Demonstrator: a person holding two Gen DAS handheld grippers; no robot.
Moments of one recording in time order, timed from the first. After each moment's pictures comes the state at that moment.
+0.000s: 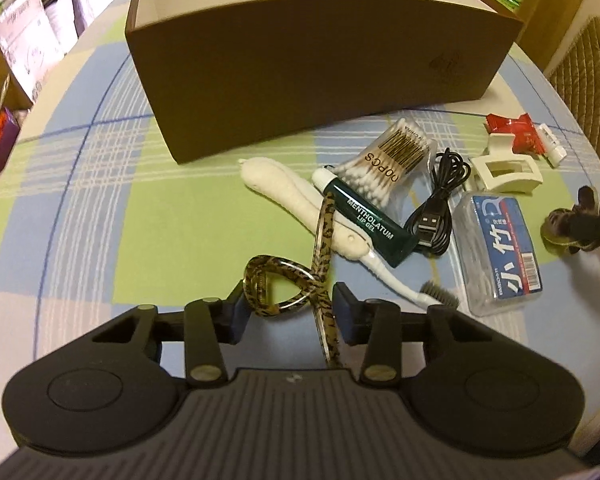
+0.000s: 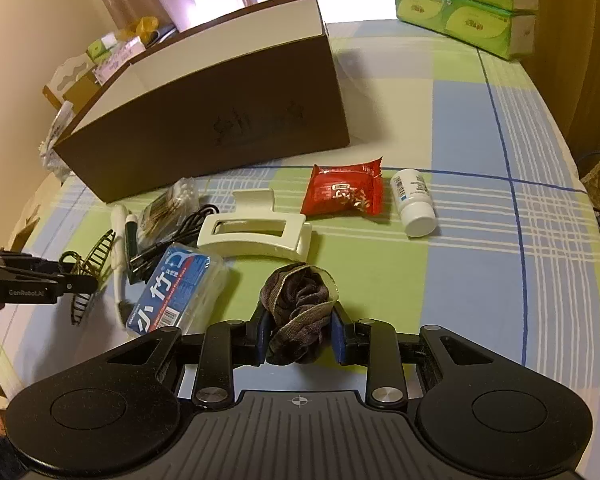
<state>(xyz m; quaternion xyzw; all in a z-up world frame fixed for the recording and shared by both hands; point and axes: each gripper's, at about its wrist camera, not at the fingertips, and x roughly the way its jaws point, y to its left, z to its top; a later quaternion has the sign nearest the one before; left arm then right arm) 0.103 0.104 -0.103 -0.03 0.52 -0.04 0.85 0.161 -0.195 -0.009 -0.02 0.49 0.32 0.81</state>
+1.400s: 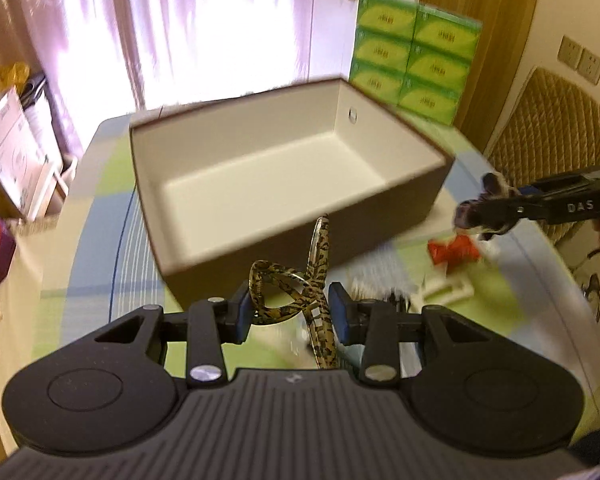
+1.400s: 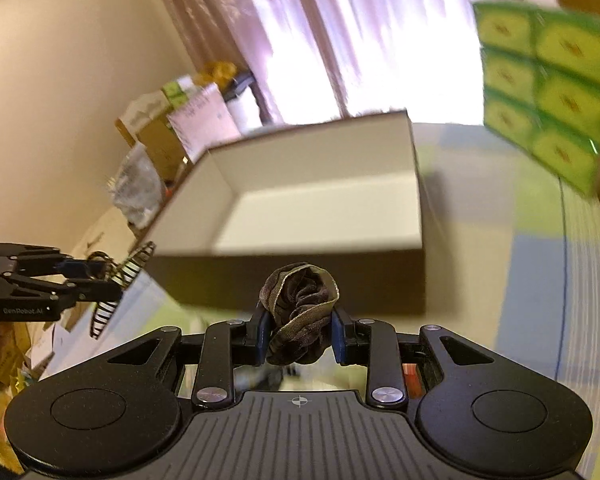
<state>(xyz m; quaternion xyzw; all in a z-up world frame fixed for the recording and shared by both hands) 0.138 0.121 0.026 -0.03 0.40 -0.09 0.91 0.237 -0.130 0.085 -0.01 0.39 0.44 0.80</state>
